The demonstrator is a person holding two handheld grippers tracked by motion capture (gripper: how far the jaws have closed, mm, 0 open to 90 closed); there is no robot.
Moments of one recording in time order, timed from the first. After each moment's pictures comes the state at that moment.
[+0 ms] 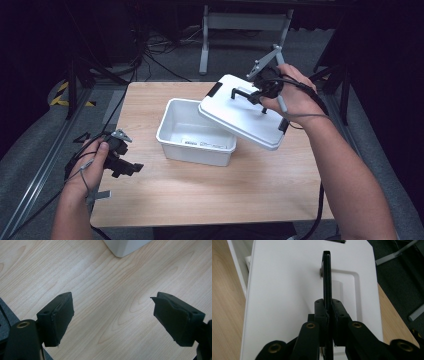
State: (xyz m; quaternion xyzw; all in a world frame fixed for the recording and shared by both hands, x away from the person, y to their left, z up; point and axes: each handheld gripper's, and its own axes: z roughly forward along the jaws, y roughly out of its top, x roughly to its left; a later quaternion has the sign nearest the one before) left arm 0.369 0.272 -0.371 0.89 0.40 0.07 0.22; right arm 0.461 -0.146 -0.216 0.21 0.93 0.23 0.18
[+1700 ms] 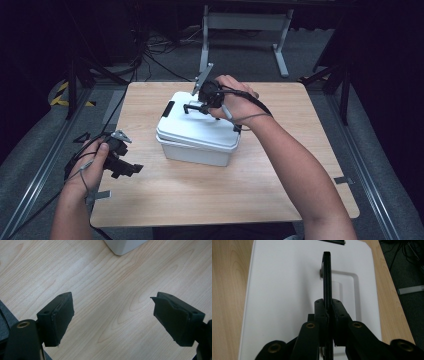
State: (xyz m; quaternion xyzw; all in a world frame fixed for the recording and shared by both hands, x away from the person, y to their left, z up) left arm 0.369 0.275 -0.374 0.89 0.40 0.07 0.22; right arm 0.484 -0.029 -0.270 0.08 0.96 0.23 0.15
